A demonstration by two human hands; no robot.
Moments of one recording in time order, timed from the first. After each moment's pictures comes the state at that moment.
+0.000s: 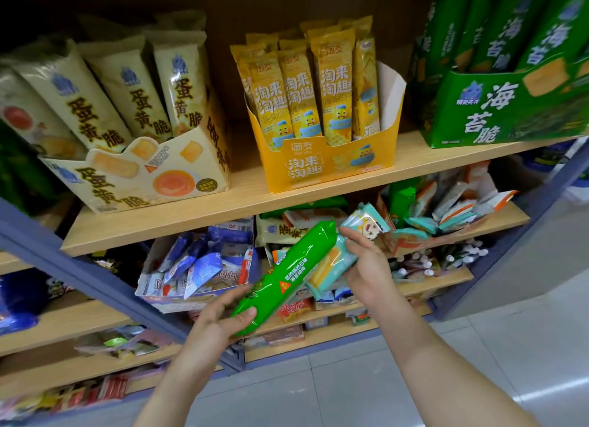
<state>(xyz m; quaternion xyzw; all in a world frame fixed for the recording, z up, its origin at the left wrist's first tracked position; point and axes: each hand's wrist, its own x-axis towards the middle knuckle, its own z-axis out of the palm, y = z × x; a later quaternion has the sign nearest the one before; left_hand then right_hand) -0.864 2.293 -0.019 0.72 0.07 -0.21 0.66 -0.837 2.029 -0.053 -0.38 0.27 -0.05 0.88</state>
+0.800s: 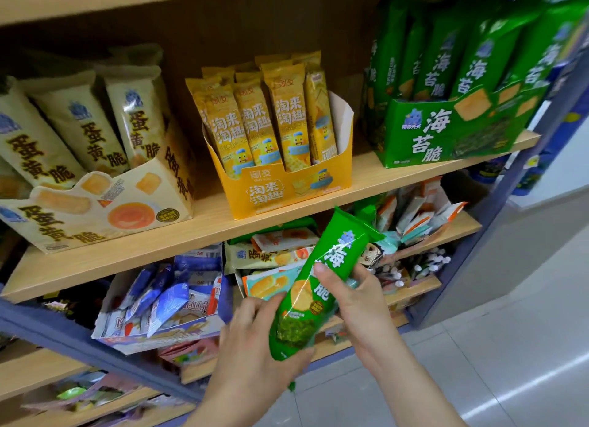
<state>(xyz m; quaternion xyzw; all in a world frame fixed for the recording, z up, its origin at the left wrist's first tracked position) -0.891 2.208 0.006 0.93 -0.23 -0.04 0.28 -0.911 2.036 0.018 -0.54 0.21 -0.10 0.81</state>
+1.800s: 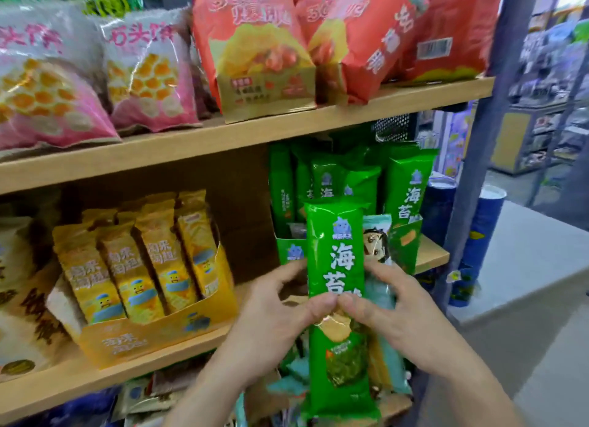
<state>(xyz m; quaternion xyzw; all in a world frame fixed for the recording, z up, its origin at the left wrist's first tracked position) -0.827 1.939 0.159 0.73 -0.34 -0.12 0.59 -0.897 1.762 0.132 -0.80 -0.03 -0.17 0.57</state>
